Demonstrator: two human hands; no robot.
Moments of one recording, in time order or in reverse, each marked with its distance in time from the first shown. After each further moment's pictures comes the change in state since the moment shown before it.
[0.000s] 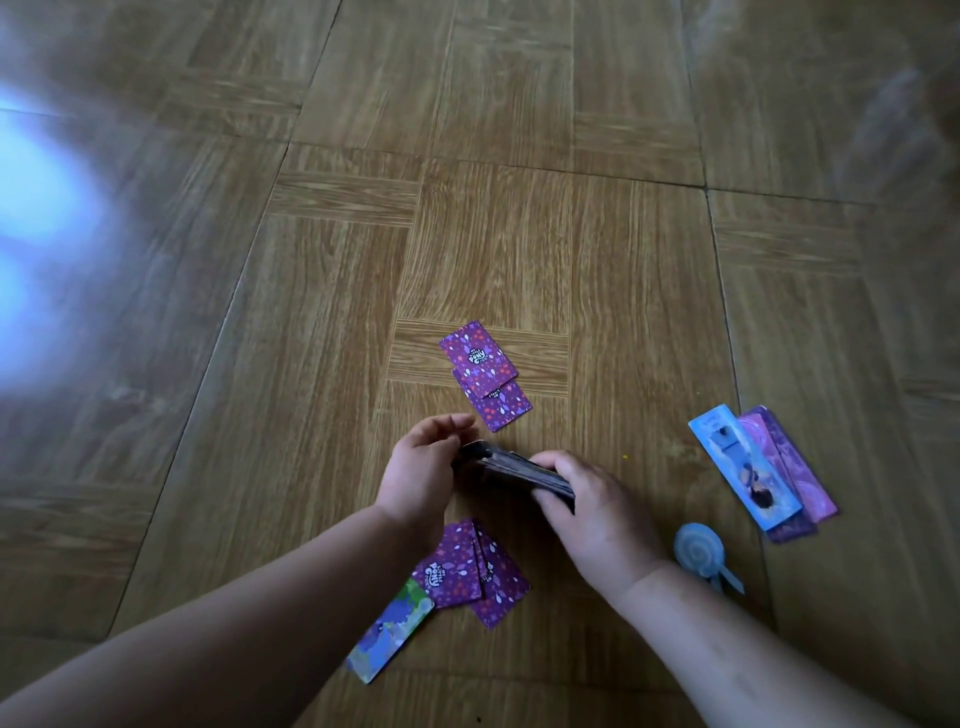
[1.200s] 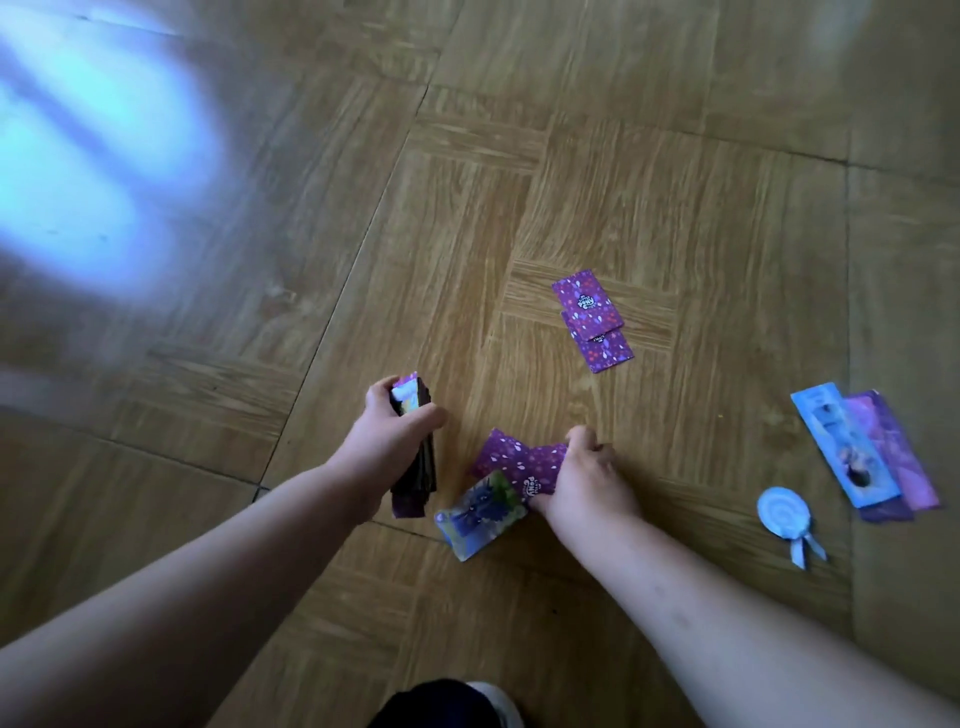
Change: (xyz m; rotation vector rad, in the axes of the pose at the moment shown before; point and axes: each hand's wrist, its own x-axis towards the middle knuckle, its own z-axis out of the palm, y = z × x) left_hand -0.059 0.015 -0.140 0.427 0.214 -0.035; right_hand -0.025 -0.071 0.074 -0.316 -0.253 0.303
